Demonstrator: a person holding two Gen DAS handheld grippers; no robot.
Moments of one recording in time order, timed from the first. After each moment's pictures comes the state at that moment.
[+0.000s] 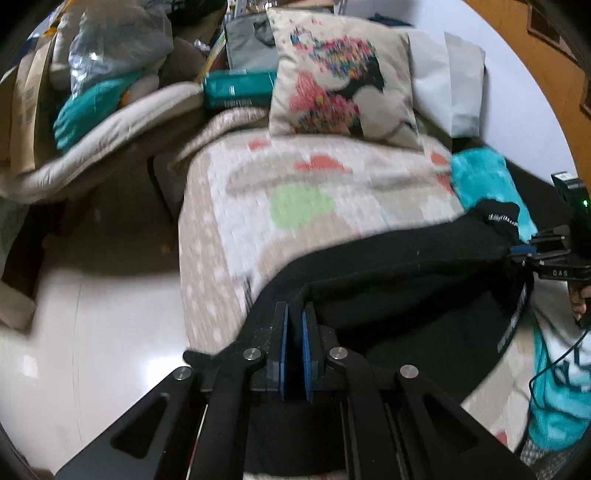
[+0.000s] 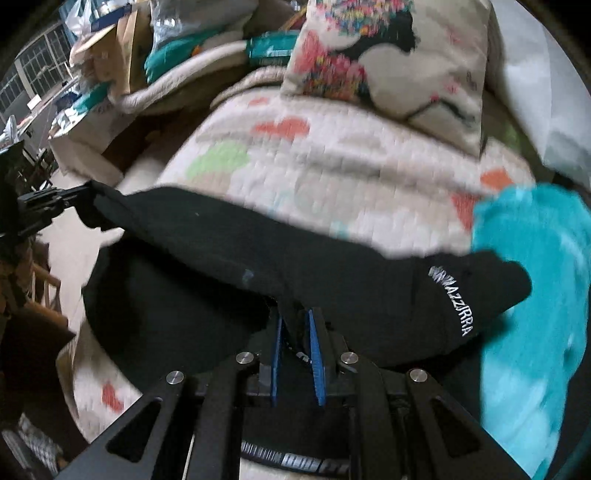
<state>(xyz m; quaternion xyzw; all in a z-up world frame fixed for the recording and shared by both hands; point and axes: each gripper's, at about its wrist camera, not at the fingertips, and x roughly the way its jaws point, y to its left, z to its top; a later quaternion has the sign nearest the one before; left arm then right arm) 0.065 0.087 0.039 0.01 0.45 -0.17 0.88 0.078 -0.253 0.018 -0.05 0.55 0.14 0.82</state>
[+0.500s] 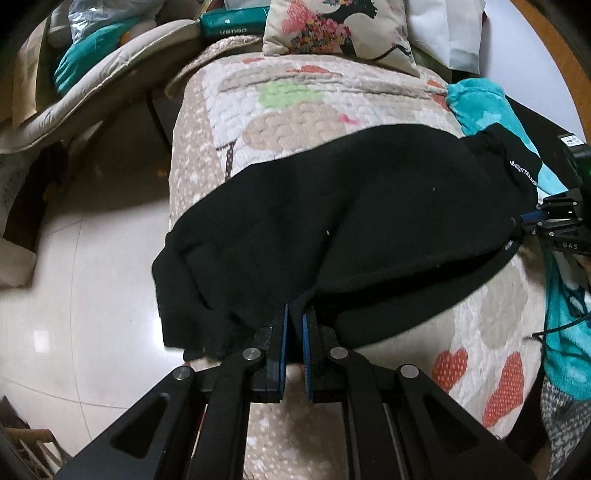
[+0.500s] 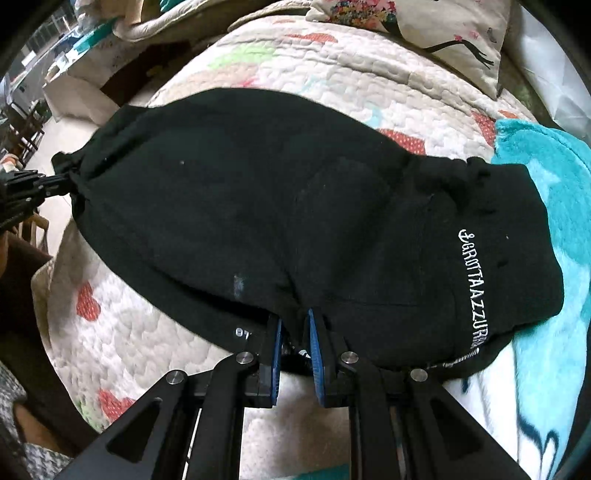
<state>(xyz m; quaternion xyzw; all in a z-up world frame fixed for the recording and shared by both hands) -0.005 0.085 -0.013 0.03 0.54 -0.15 0.83 0.009 -0.238 -0.028 -0.11 0.62 0.13 0.77</state>
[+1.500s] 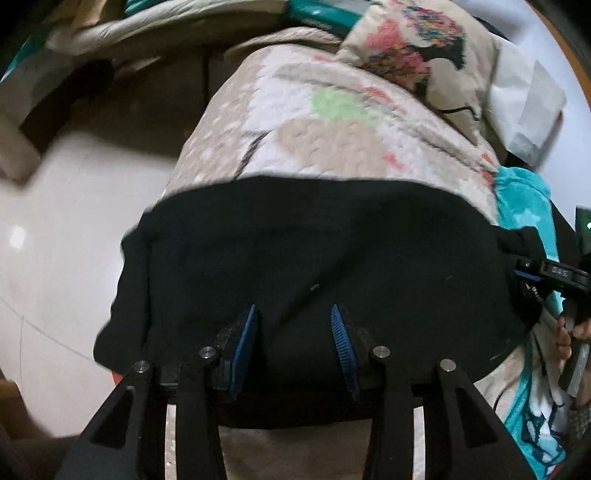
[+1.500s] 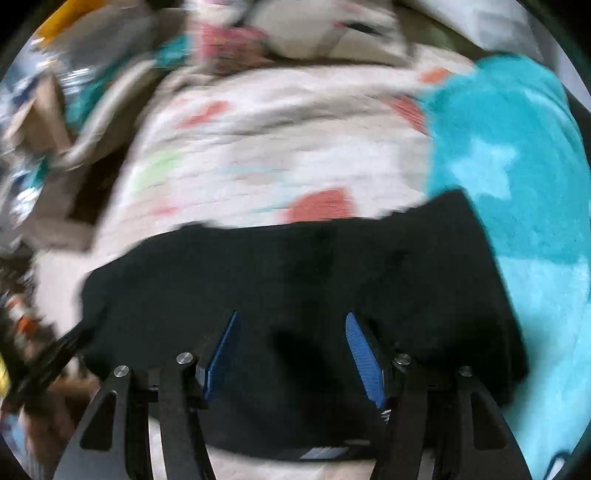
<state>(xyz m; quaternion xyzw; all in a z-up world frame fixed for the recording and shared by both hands) 0.023 0.091 -0.029 -0.15 0.54 -0.05 0.83 0.085 -0.314 -0.018 0.08 0.59 -0.04 0.80</state>
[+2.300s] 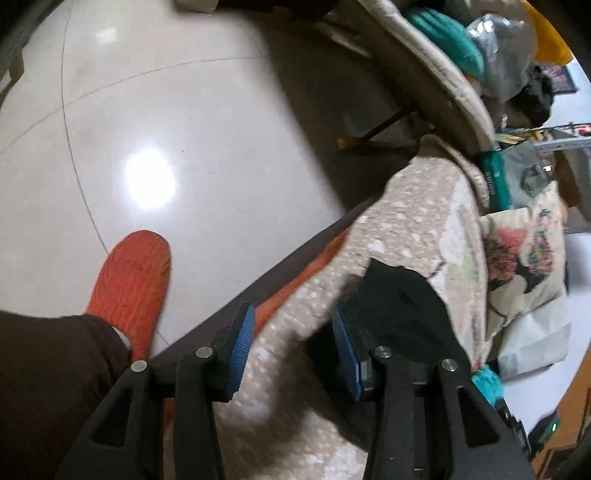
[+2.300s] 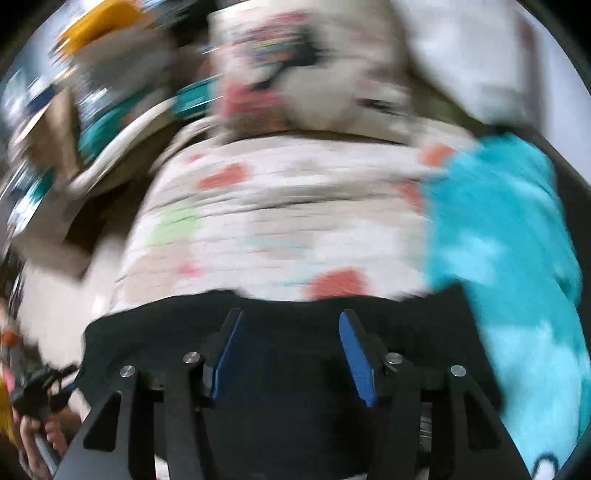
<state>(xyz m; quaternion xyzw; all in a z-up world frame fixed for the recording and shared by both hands) -0.038 0.237 -0.064 -0.50 0.46 0.13 0.72 0.104 -0.225 0.046 0.03 0.50 0.07 0.86</state>
